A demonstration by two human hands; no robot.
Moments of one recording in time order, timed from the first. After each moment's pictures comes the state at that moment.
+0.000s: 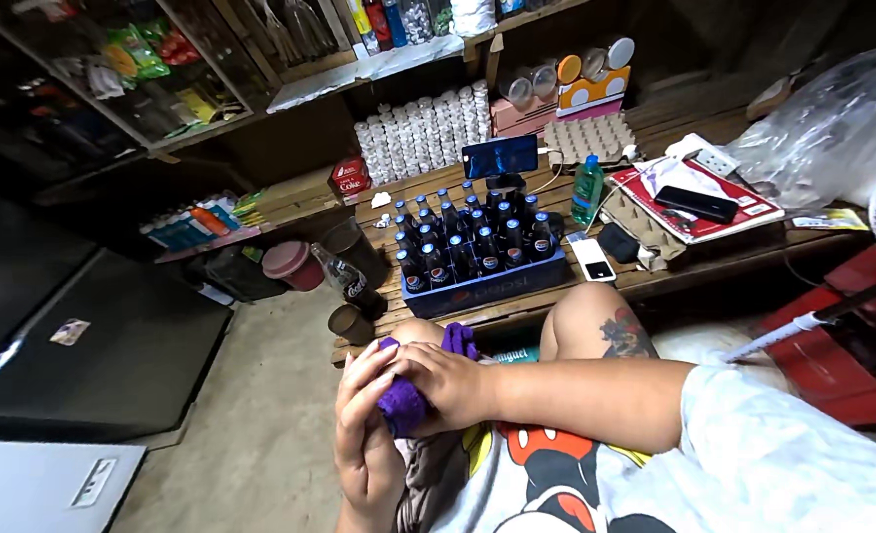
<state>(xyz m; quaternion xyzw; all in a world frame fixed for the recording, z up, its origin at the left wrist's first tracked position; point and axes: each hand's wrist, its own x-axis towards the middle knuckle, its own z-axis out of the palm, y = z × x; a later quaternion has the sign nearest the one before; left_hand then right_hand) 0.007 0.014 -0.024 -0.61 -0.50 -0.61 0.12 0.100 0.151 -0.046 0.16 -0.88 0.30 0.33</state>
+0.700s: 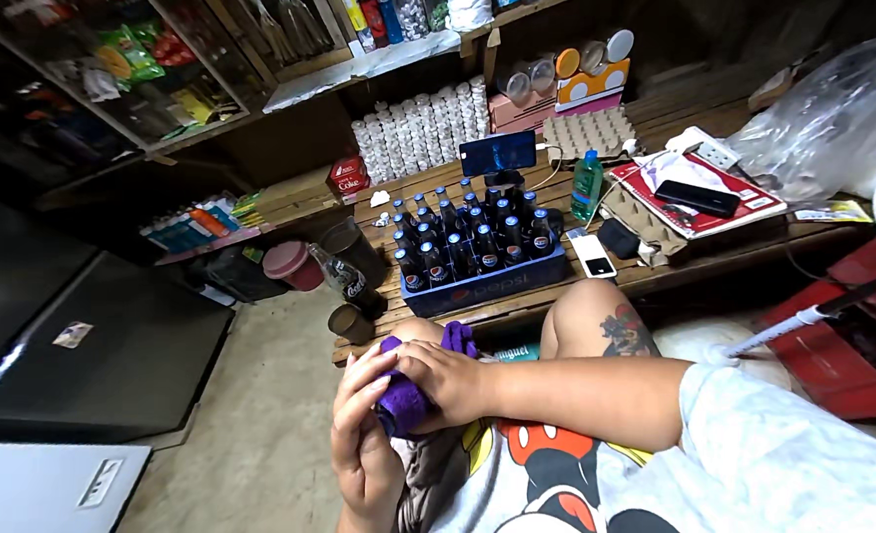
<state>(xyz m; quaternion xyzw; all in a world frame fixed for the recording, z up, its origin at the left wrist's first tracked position) 0.008 0.016 -0.022 -0.61 -0.49 -0.62 0.12 0.099 0.154 -0.056 0.15 -0.88 0.30 0.33</state>
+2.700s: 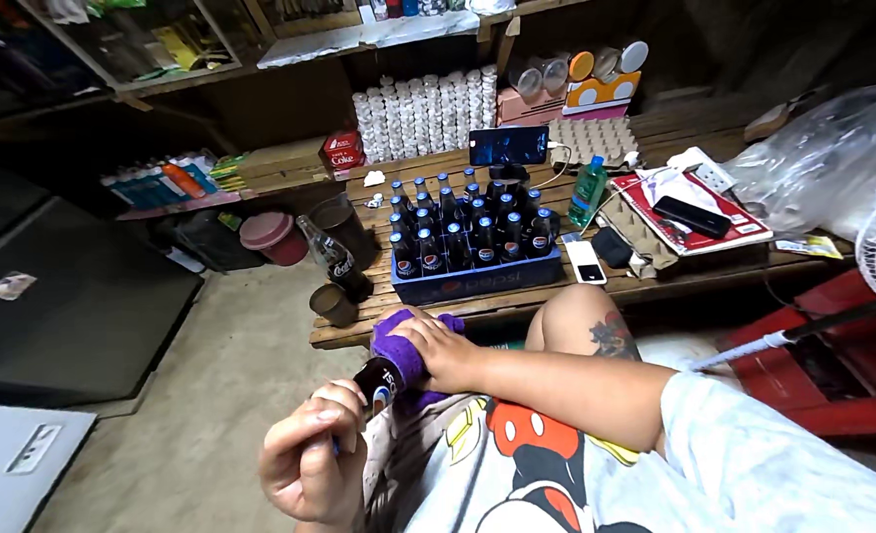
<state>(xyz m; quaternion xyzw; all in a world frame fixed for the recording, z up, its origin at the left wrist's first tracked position) -0.002 0.002 -0.033 -0.56 -0.36 -0.75 0.05 0.086 0.178 -0.087 0.00 -0.95 0.30 0.11</state>
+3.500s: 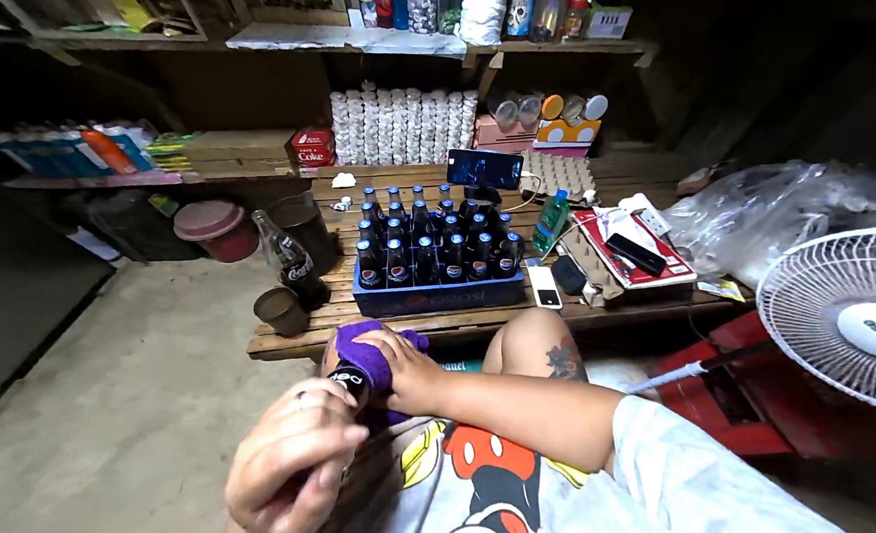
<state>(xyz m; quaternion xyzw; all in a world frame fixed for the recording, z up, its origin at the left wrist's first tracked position) -0.011 0.016 -0.025 -0.68 -0.39 -0.62 0.05 0.092 0.178 -0.090 -0.04 -0.93 0.35 0.10</state>
